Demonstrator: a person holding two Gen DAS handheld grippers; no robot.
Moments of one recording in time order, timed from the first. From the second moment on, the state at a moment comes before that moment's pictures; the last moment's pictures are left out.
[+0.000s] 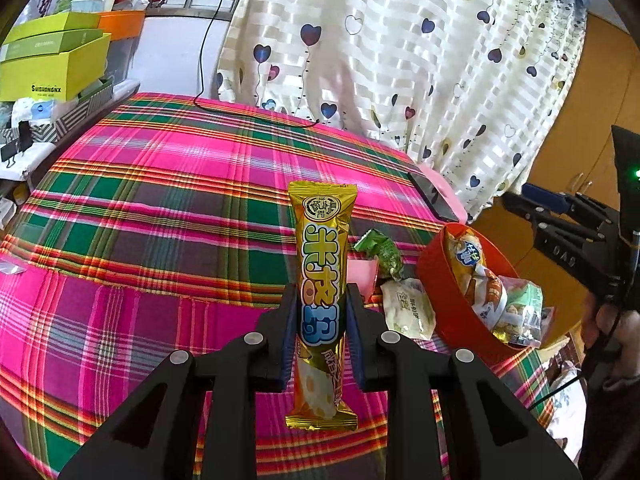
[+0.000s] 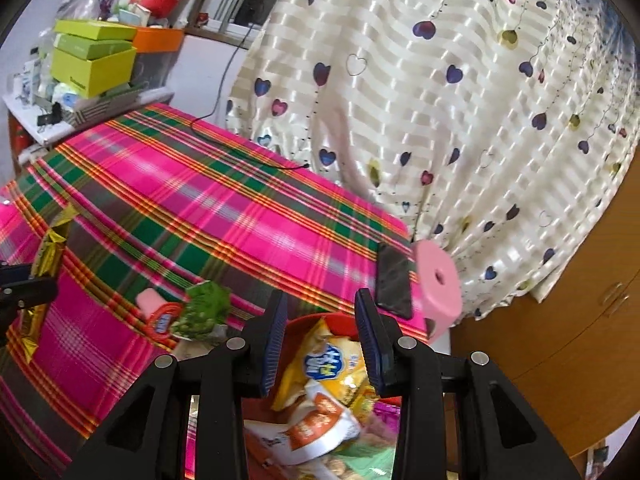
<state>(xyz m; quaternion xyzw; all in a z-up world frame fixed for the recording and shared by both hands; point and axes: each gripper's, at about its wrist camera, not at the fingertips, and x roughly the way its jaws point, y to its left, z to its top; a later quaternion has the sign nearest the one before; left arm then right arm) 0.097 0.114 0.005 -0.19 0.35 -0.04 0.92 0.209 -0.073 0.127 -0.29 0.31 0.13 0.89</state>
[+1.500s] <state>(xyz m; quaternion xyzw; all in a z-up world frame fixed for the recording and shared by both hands) 0.078 0.129 0.010 -0.19 0.34 -0.01 0.92 0.212 -0.056 0.109 -0.22 0.37 0.24 0.87</state>
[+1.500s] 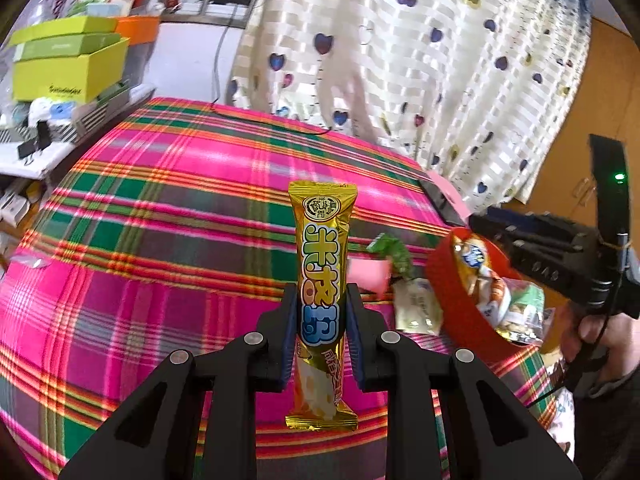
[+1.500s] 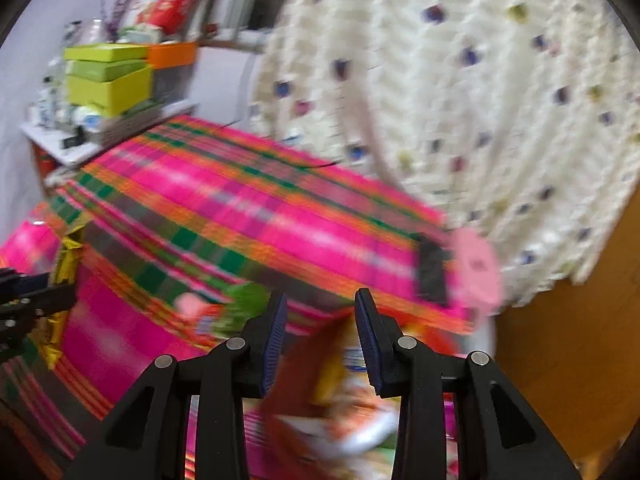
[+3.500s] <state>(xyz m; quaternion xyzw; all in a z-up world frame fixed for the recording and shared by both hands) 0.085 0.044 0.057 -0.14 0.34 -0.04 0.93 0.193 -0.146 0.129 -0.06 0.39 0.29 0.87</state>
